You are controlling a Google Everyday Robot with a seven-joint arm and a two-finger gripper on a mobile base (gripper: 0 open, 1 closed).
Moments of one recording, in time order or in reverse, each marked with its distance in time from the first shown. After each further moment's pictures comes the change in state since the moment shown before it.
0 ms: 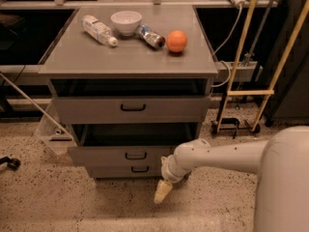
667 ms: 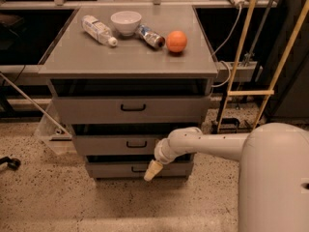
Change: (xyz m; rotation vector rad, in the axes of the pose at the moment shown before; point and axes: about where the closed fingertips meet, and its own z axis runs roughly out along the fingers) arm -0.050 -0.081 0.017 0.096 -0.105 0.049
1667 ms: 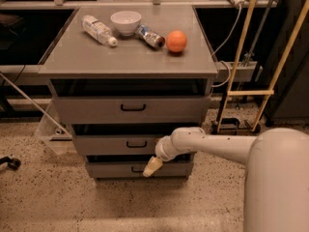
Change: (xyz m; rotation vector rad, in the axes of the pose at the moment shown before) arm -0.011 -0.017 -0.002 0.026 -0.069 0.048
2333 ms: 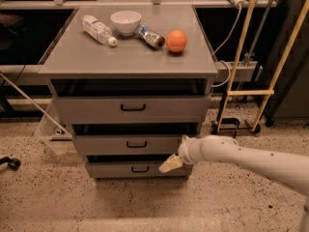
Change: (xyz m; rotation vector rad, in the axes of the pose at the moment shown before) arm 0.038 -0.014 -0.090 0.161 -0.087 0.227
